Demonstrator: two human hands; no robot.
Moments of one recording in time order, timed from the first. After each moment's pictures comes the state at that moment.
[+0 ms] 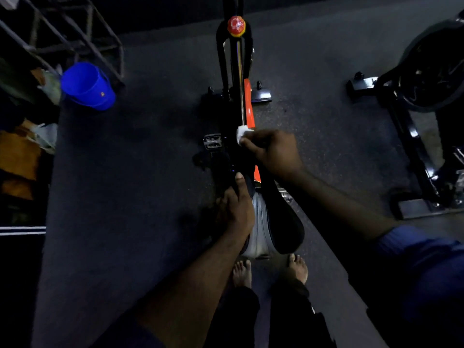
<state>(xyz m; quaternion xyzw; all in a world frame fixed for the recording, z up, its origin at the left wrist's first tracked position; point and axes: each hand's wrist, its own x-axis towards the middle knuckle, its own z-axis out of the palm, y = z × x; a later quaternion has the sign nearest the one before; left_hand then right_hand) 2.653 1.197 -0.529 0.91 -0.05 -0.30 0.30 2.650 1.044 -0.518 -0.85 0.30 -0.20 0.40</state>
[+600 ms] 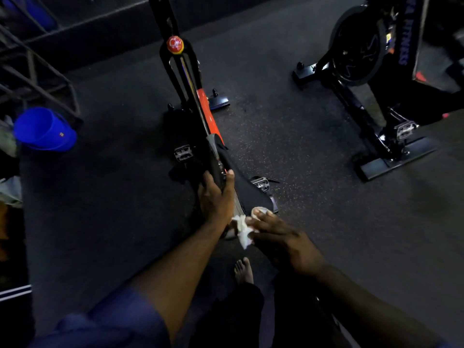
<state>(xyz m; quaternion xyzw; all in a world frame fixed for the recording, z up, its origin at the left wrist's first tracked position) 2.646 1.202 -0.526 0.90 -0.19 -0.27 0.29 2.436 1.190 -0.546 -0.89 0.18 -0.21 0.37</state>
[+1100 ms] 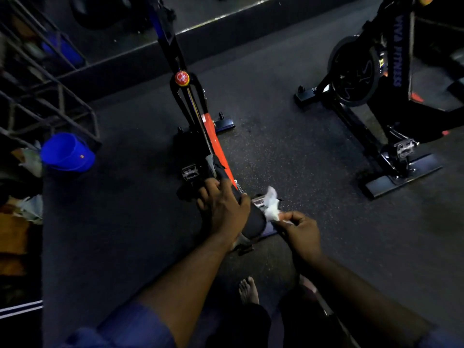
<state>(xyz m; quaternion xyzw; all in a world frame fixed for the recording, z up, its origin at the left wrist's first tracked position) 2.617 1.190 -0.504 0.91 -0.38 -0.07 0.18 2.447 1.157 -0.509 -0.43 0.60 -0.25 0.63</state>
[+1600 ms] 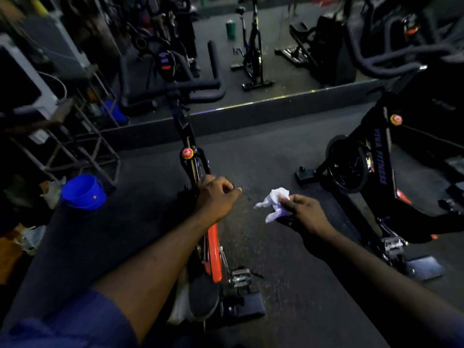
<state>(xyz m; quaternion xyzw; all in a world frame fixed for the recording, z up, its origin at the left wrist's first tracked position) 2.622 1.020 -0.354 0.86 -0.36 -0.12 0.34 2.418 0.920 -0.367 -0.52 0.42 -0.26 0.70</state>
